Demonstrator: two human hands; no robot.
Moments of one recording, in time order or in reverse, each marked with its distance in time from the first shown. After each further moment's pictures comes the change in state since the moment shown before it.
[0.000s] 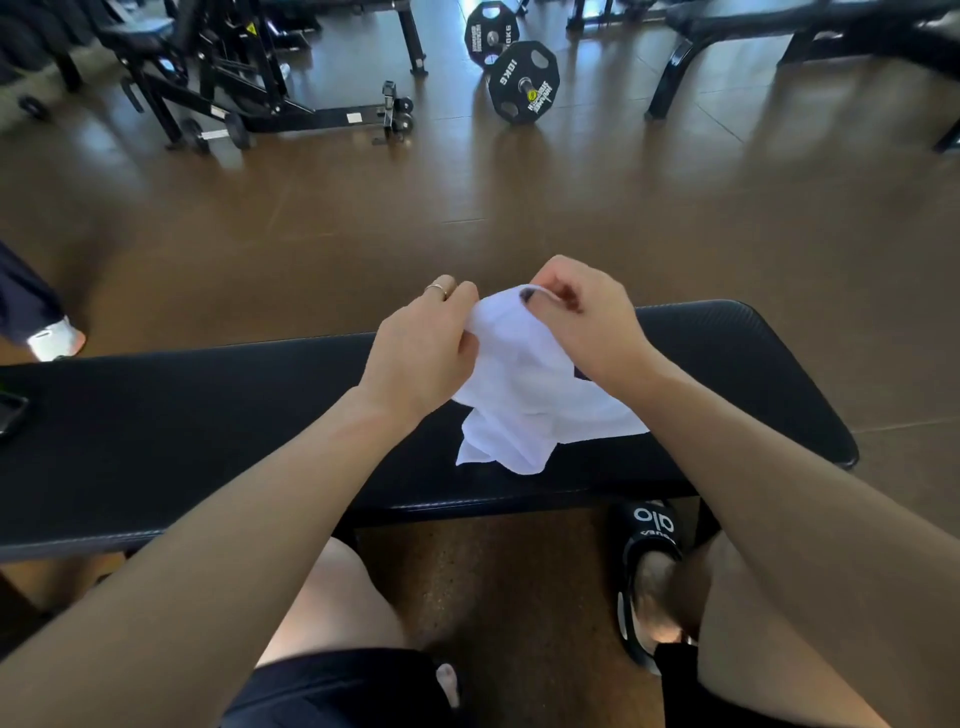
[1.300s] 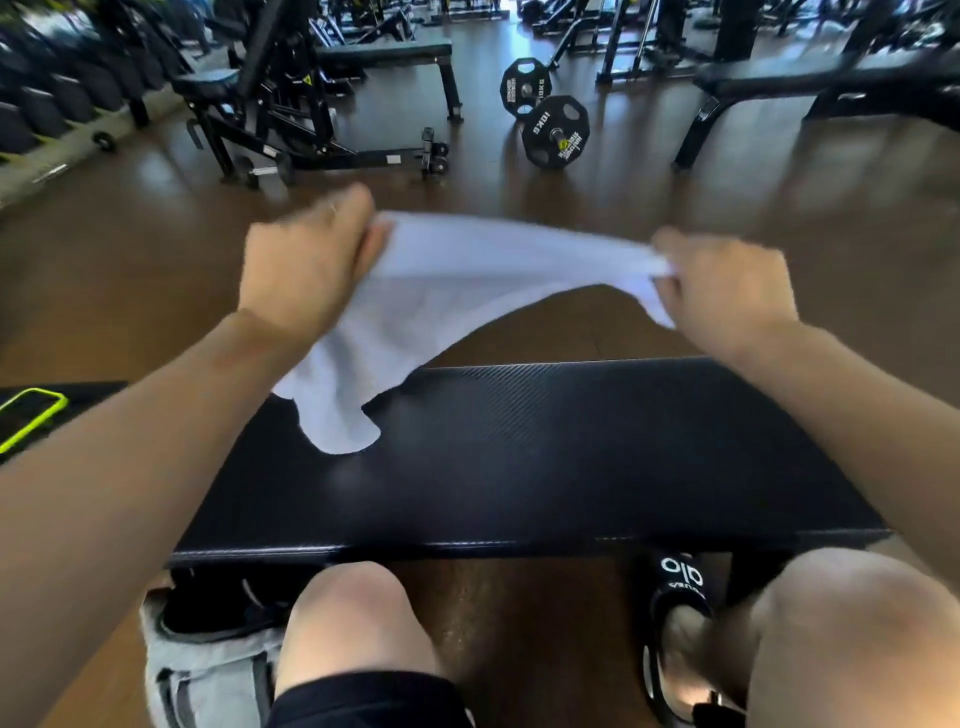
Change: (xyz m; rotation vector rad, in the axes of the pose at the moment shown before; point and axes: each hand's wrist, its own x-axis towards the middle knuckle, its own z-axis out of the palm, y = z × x) left_hand 0.037 -0.106 -0.116 0.428 0.463 0.149; right_hand 0.044 -0.031 -0.076 -1.096 0.138 -0.297
